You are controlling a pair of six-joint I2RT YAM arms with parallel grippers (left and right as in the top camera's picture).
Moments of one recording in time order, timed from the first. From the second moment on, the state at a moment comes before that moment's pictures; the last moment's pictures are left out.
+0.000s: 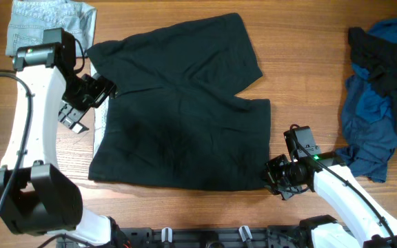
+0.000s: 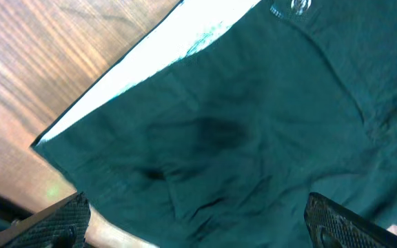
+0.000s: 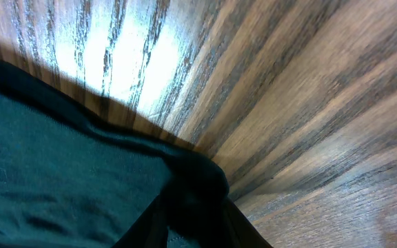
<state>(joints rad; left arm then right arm) 0.12 1.72 1.54 -1.38 0.11 -0.81 0.19 1.22 0.45 -0.70 -0.37 1.30</state>
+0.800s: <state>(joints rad) 0.29 1.28 0.99 -1.32 0.25 -1.12 0.19 1.22 0.45 -0.70 -0.41 1.30</state>
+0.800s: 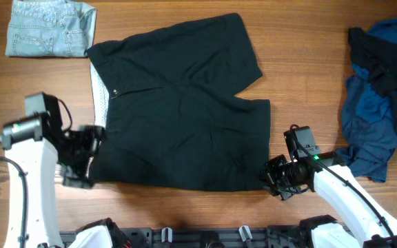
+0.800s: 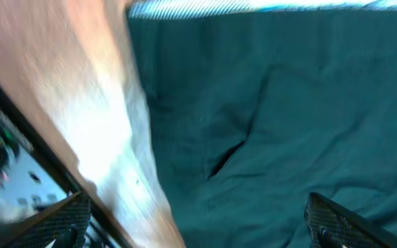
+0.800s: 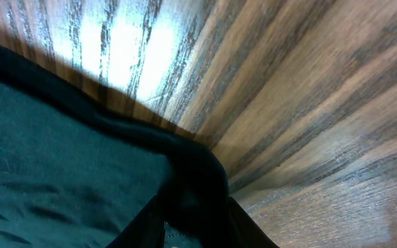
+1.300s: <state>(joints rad) 0.29 1.24 0.77 -1.24 0.38 -1.20 0.19 1.22 0.45 -0.70 -0.42 1.29</state>
